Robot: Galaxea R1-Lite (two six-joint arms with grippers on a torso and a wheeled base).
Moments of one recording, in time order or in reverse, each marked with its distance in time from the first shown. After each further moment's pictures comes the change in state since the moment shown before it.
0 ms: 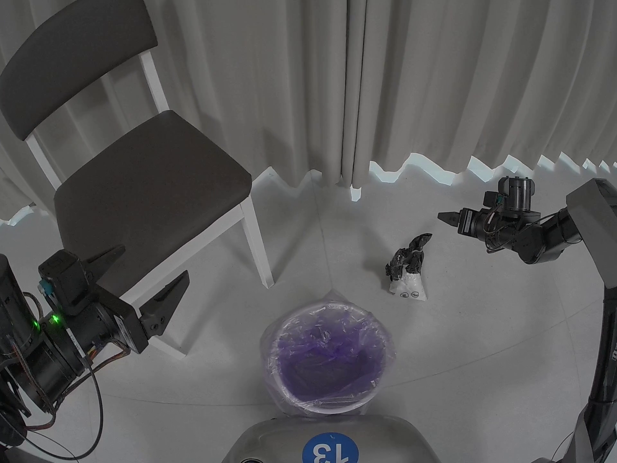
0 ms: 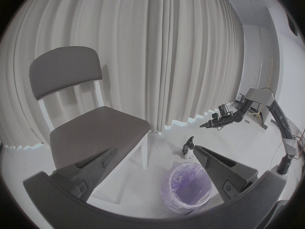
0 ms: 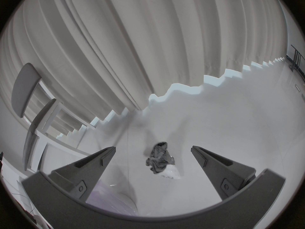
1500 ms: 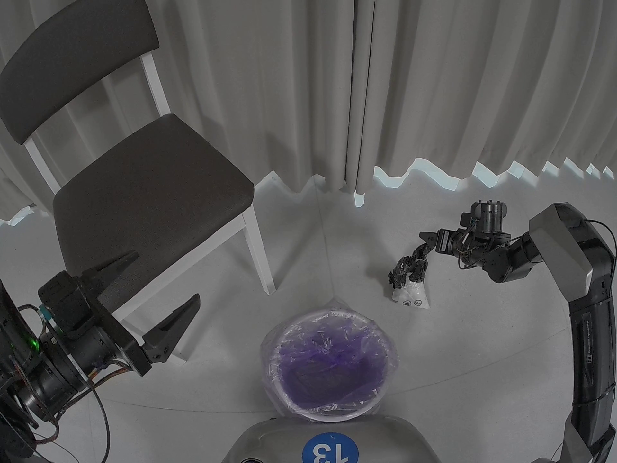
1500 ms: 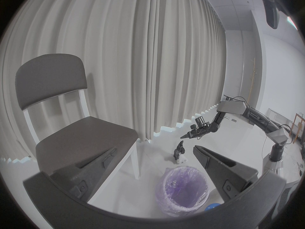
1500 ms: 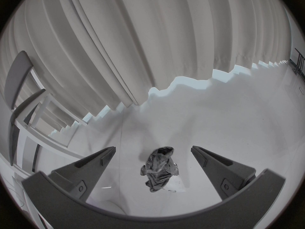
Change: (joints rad) left arm 0.031 0.025 0.127 -0.219 -0.192 0.085; right arm 0.027 0.258 -0.173 -0.060 -0.058 -0.009
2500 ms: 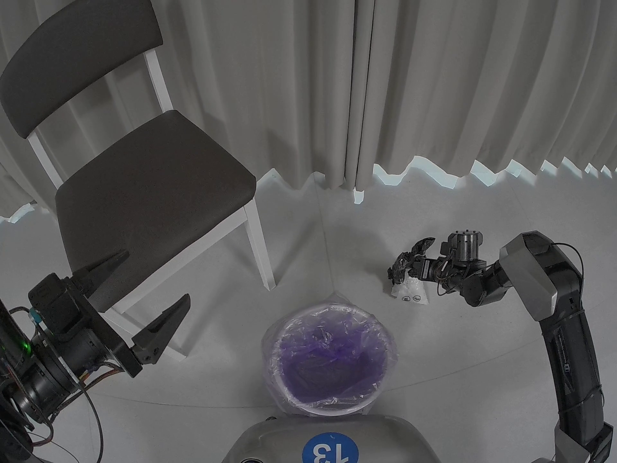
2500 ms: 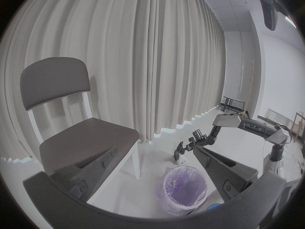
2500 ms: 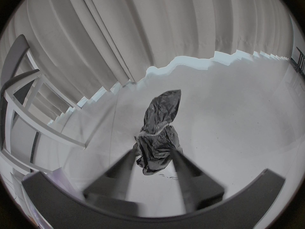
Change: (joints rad) left arm 0.010 -0.037 0.017 -0.008 -0.019 0.003; right arm 0.032 0.205 -0.127 -0.009 -0.029 -0.008
